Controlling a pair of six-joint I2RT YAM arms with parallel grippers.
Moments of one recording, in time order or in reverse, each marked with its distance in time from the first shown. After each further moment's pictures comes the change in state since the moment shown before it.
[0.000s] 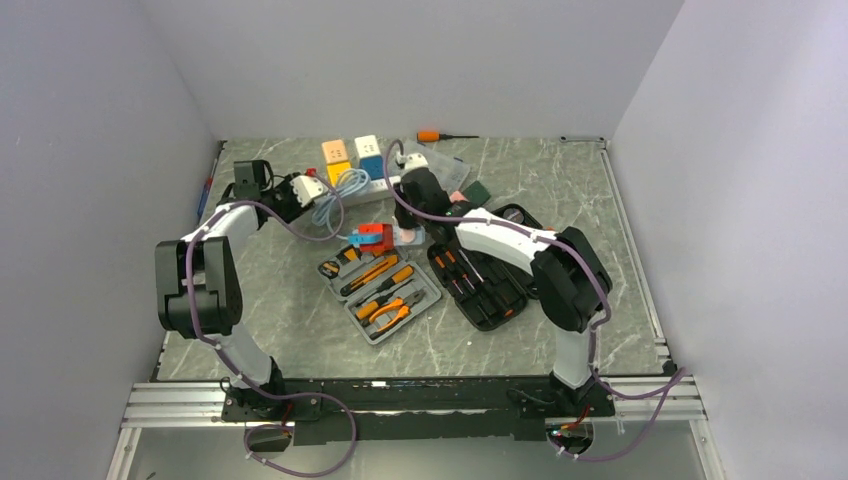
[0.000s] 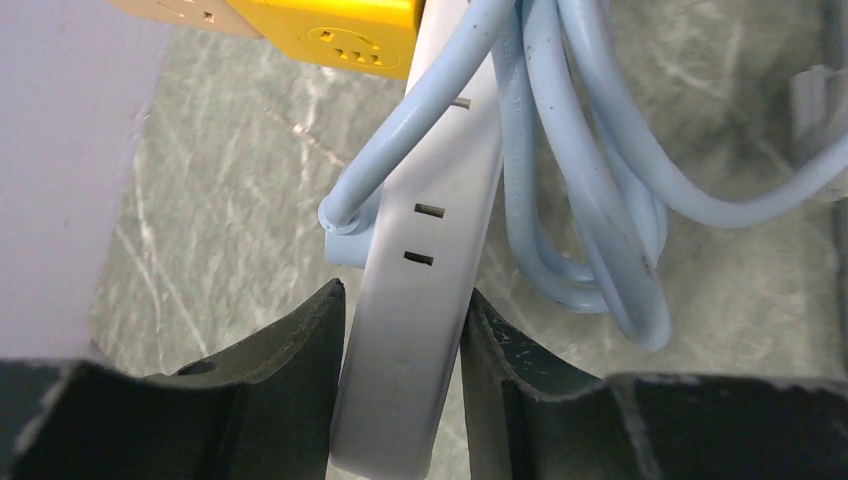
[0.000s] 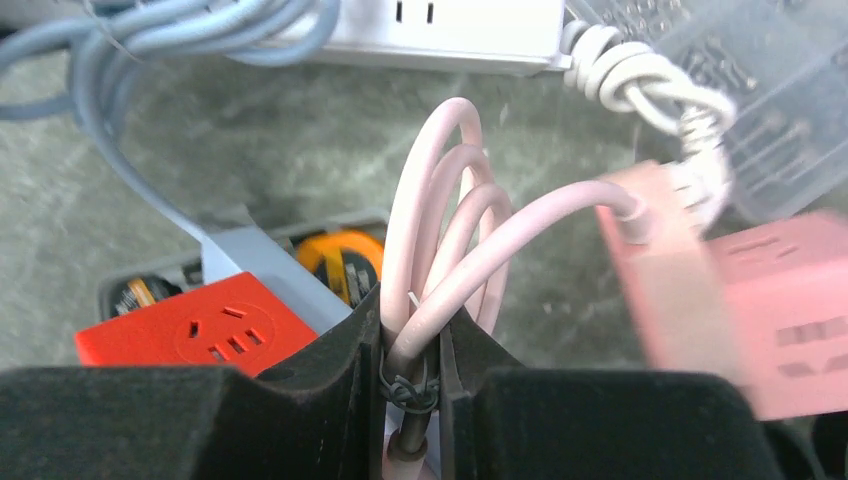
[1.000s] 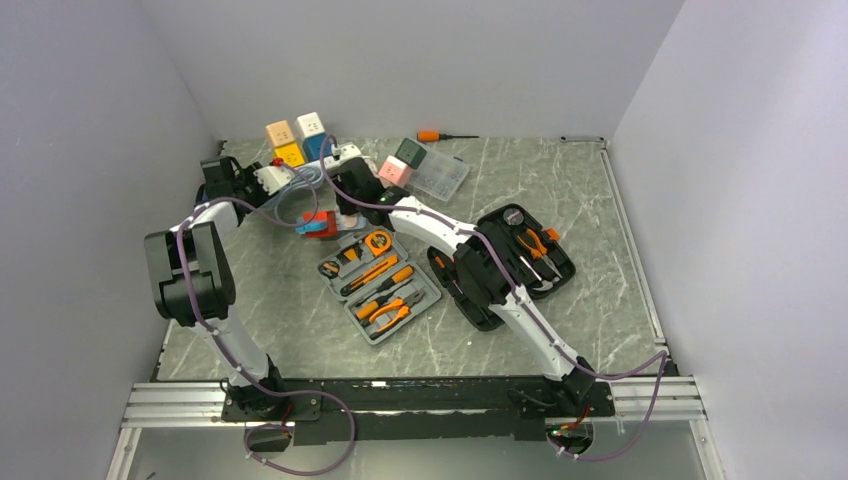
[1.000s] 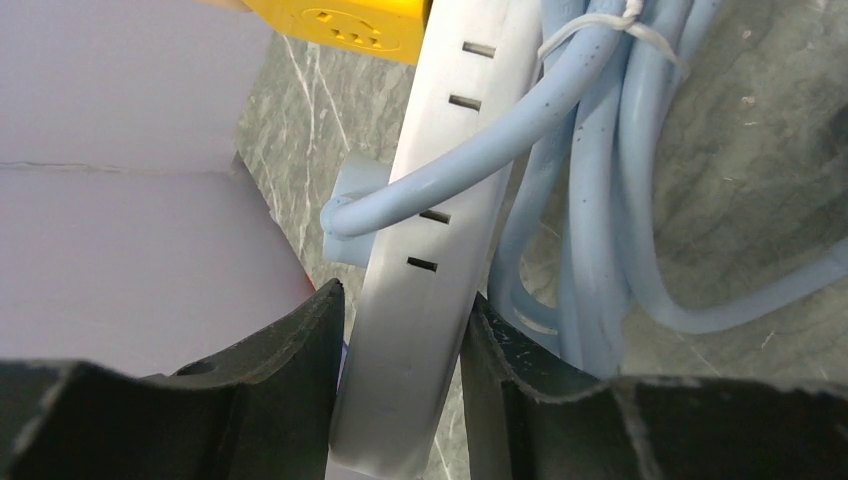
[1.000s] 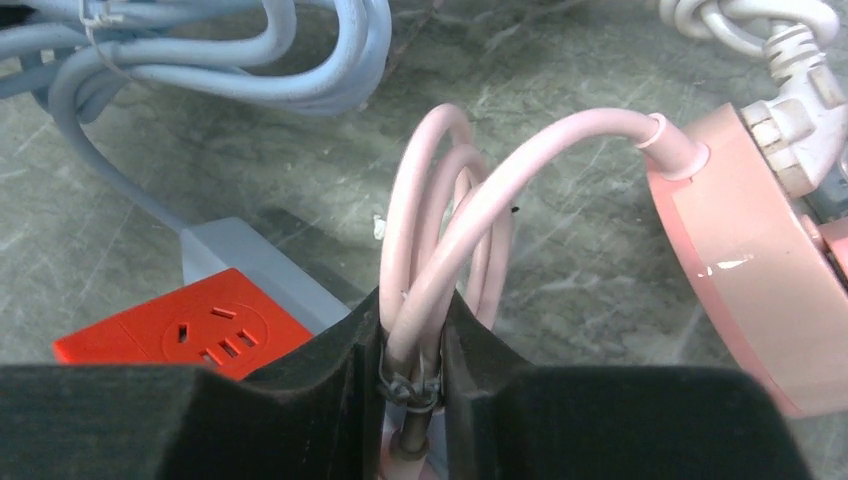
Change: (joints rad) left arm 0.174 0.109 0.068 0.197 -0.221 0.042; right arm 0.078 0.676 0.914 -0.161 -0.032 -0.043
